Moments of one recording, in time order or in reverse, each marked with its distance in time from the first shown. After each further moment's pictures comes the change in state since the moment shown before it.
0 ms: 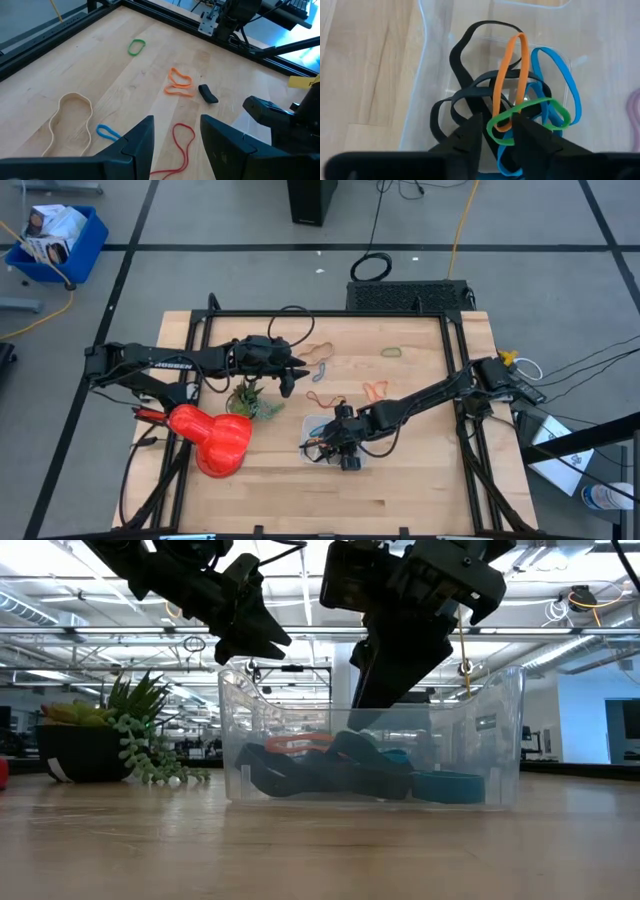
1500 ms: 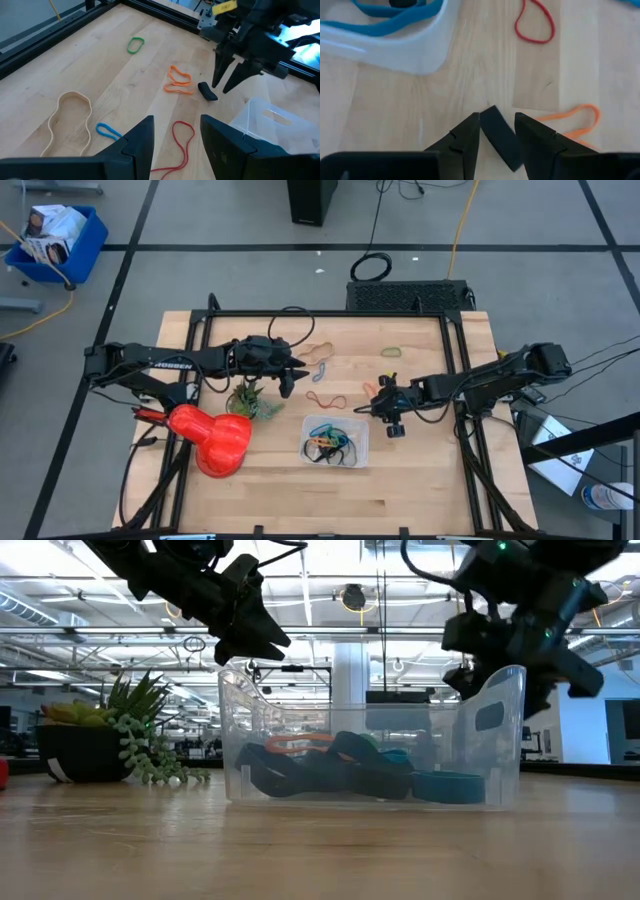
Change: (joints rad) left arm 0.000 0.000 0.000 -0.008 0.008 0.008; right arm -0.172 -0.524 -0.638 0.131 0.081 -0.264
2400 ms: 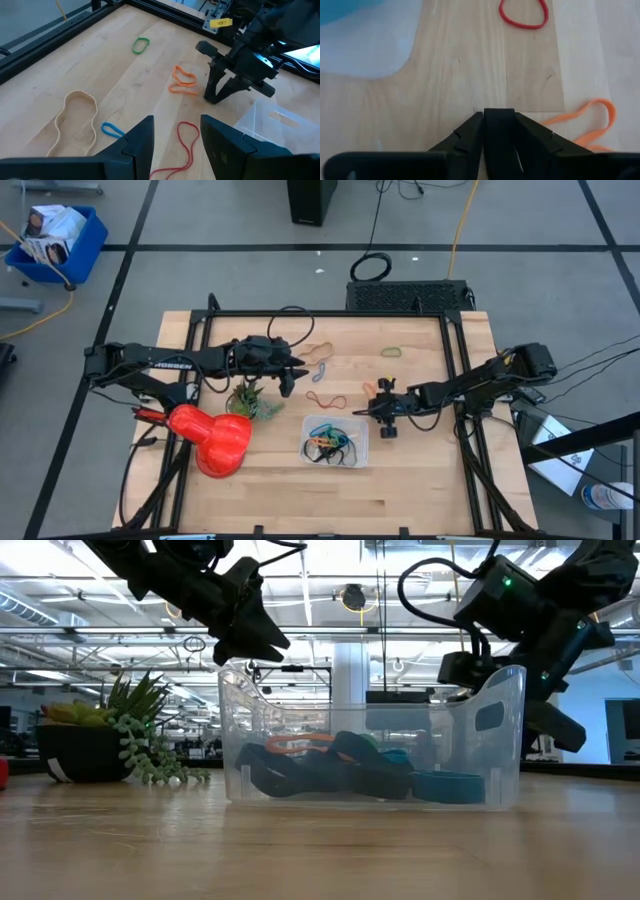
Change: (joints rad) left arm 0.000 0.000 0.000 -0.005 -0.025 0.000; right arm 0.010 0.171 -0.110 0.245 0.117 0.056
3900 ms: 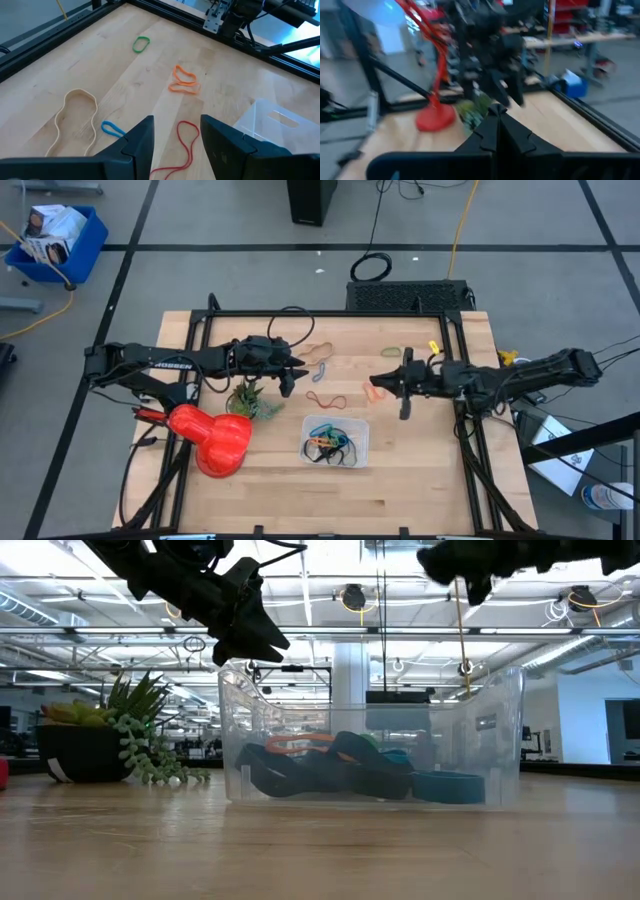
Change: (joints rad) left arm 0.000 0.000 0.000 -0.003 0.000 -0.008; right arm -0.001 -0.672 -0.005 0.332 0.014 0.131
